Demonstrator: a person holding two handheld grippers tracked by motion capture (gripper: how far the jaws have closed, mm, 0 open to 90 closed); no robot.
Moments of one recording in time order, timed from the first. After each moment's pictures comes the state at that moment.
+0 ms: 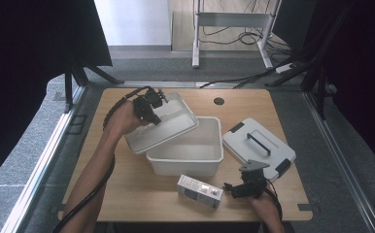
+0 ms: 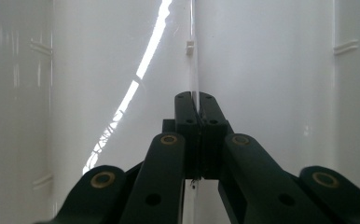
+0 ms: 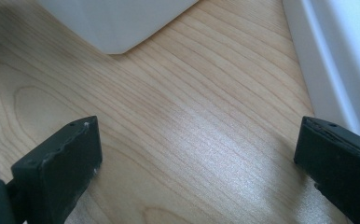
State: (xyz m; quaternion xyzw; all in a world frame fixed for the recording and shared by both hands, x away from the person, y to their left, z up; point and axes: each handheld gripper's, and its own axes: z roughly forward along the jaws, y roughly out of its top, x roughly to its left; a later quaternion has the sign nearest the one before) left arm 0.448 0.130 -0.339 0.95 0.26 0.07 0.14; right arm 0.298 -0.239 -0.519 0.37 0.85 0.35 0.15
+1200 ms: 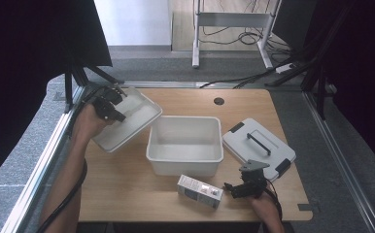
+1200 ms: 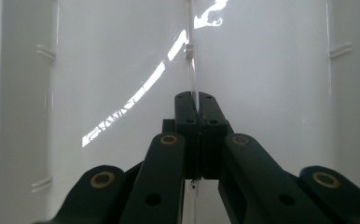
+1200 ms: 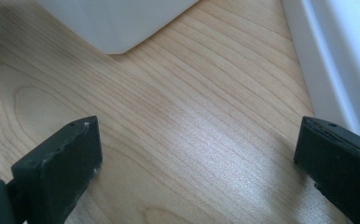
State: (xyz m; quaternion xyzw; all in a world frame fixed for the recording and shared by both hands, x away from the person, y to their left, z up) left arm 0.441 0.243 -0.344 0.89 0.42 0.09 0.16; right arm 0.298 -0.239 -0.519 0.37 0.85 0.35 0.15
